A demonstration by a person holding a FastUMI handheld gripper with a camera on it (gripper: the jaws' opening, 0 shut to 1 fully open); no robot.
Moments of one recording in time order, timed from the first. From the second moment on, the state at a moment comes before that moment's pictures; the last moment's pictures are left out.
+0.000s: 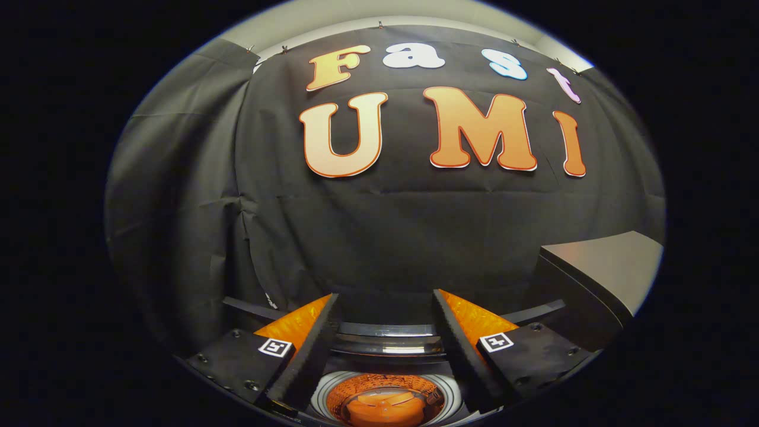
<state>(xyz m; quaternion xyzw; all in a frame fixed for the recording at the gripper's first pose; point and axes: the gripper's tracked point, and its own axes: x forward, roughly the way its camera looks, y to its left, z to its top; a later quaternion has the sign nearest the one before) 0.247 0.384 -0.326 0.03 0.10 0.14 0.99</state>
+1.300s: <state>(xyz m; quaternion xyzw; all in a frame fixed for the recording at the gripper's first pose) 0.207 0.373 -0.349 0.03 0.19 0.16 0.97</state>
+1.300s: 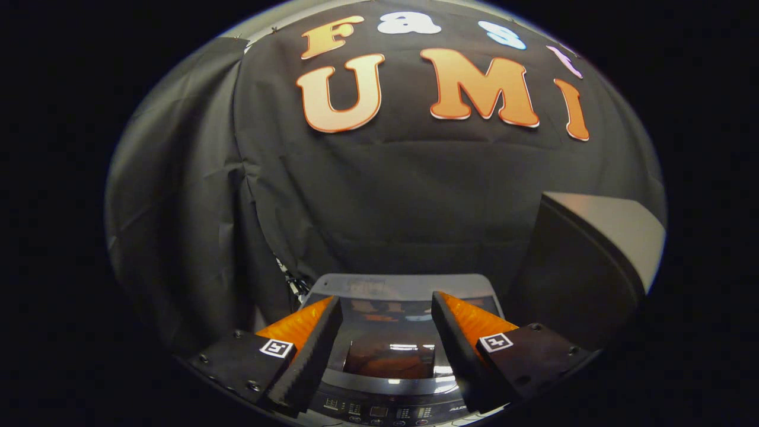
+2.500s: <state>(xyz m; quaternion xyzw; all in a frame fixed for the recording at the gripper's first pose) 0.117 0.124 -0.077 0.01 0.02 0.04 1.00</state>
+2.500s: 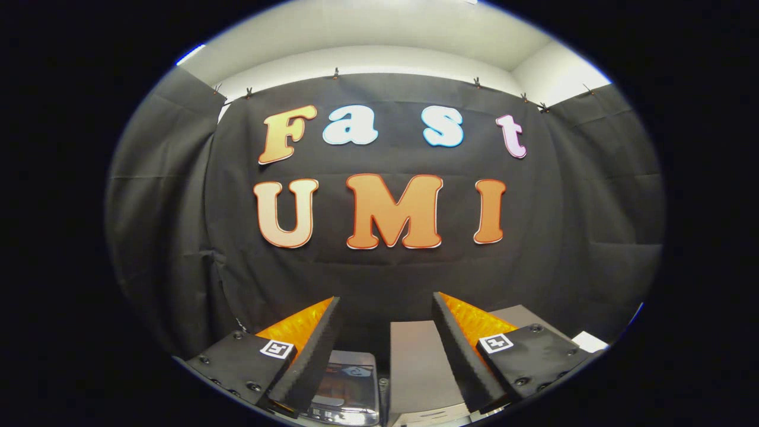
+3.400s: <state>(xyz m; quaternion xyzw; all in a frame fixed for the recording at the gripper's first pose) 0.102 -0.004 -0.042 0.01 0.00 0.01 1.00</state>
